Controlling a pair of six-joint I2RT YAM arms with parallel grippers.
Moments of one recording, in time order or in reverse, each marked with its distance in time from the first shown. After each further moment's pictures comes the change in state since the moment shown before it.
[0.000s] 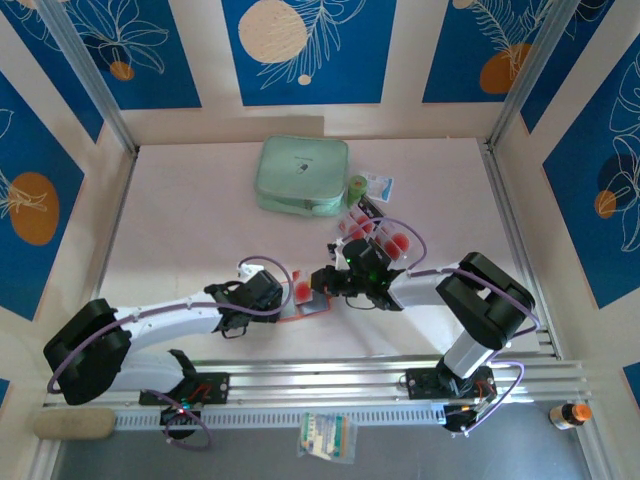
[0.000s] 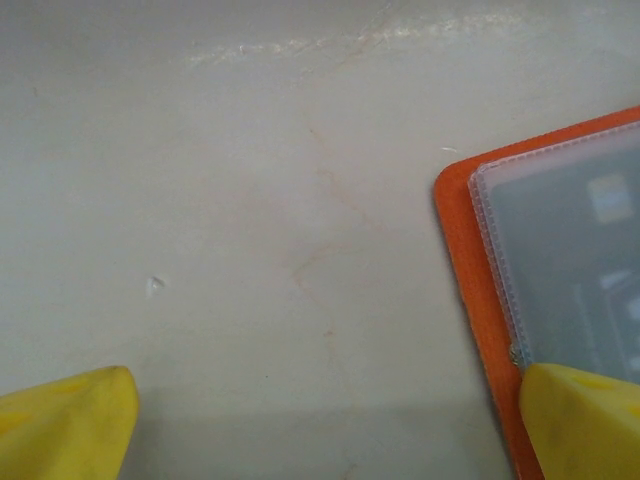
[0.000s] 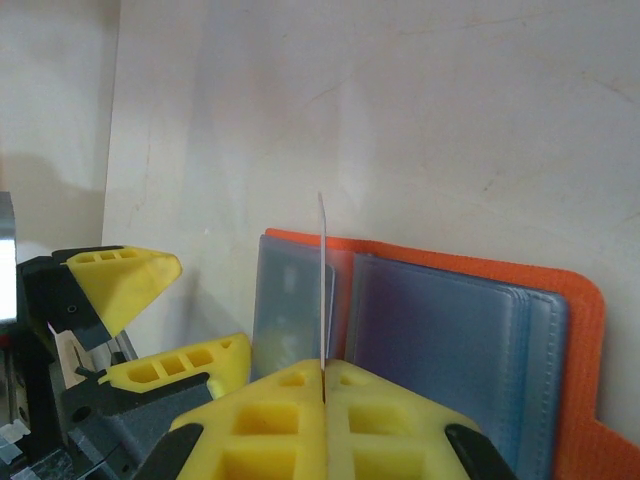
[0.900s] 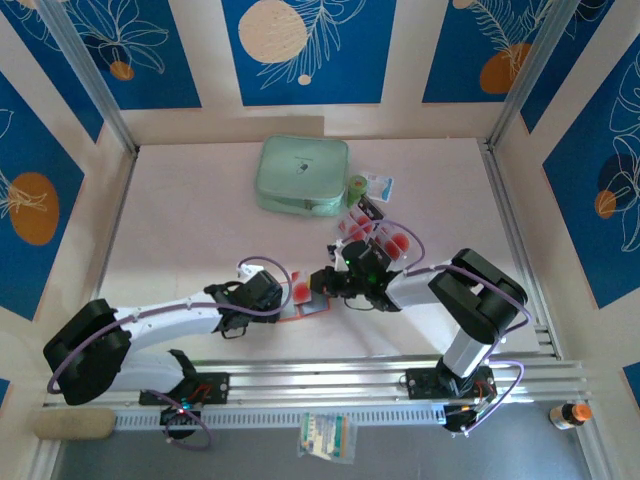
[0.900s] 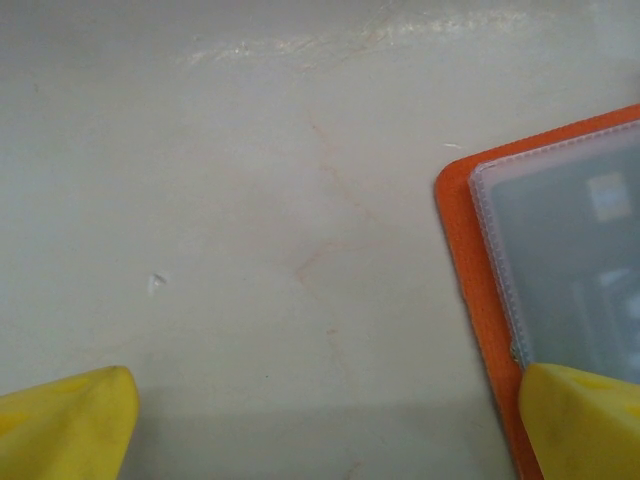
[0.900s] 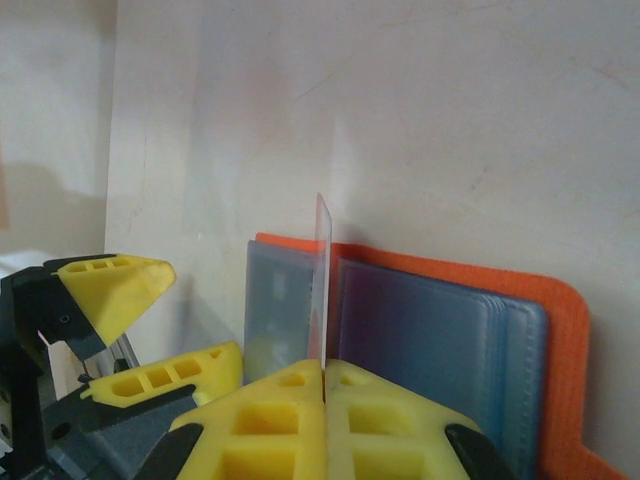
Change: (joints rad) left arm 0.000 -0.002 -0.003 0.000 0.000 0.000; right arm -0.001 0.047 -0.016 0.070 -0.005 0.033
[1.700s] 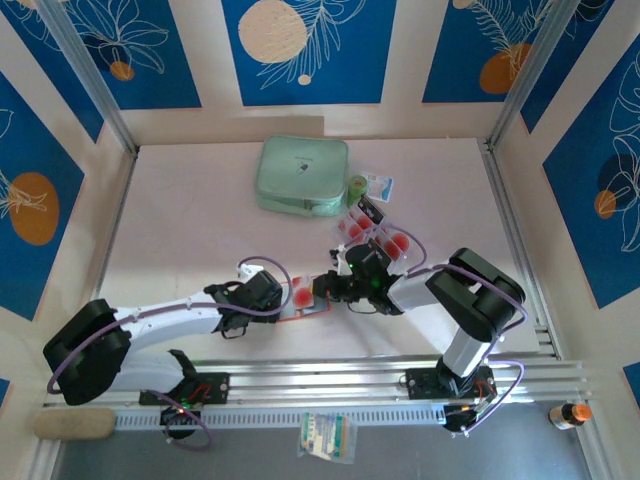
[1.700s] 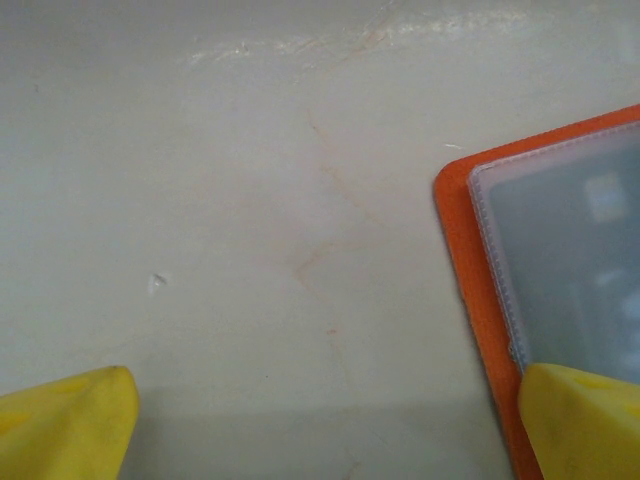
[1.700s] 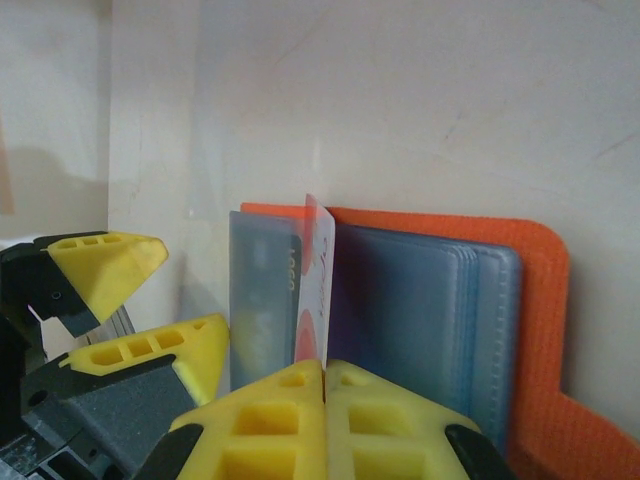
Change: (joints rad) left arm 0.000 0.000 0.000 0.000 0.000 0.000; right arm -0.011 0.019 -0.037 0.047 -0.050 0.011
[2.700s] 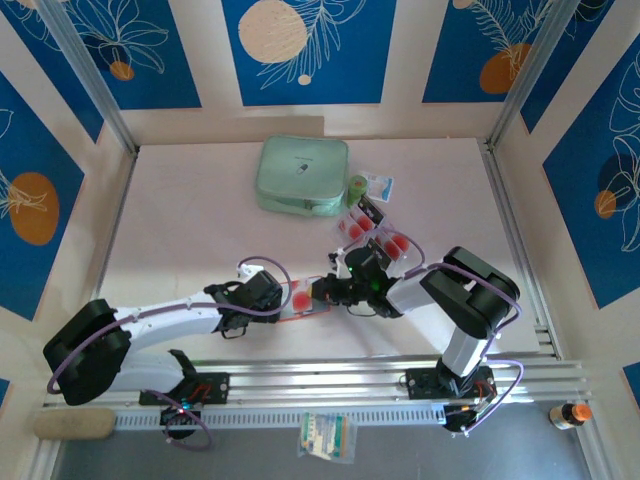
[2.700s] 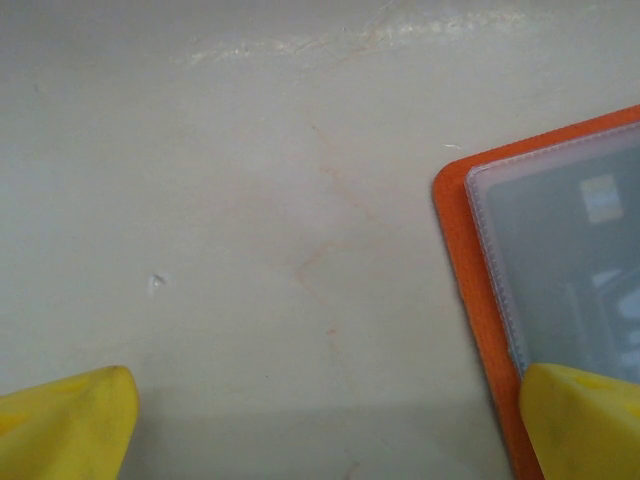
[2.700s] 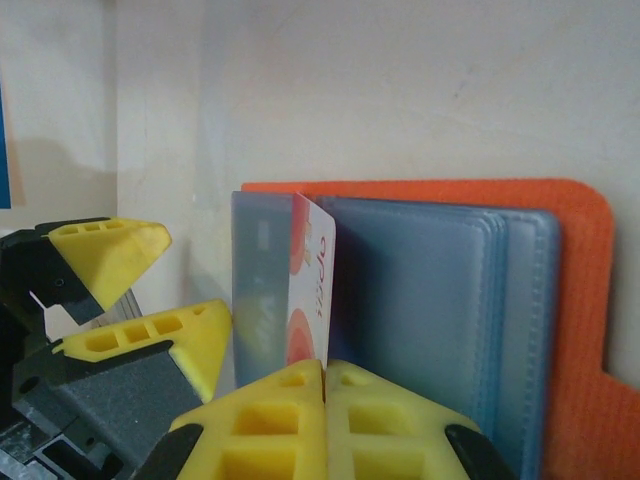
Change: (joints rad) left arm 0.000 0.000 0.000 0.000 0.000 0.000; right arm 0.013 0.029 -0.023 0.060 -0.021 0.034
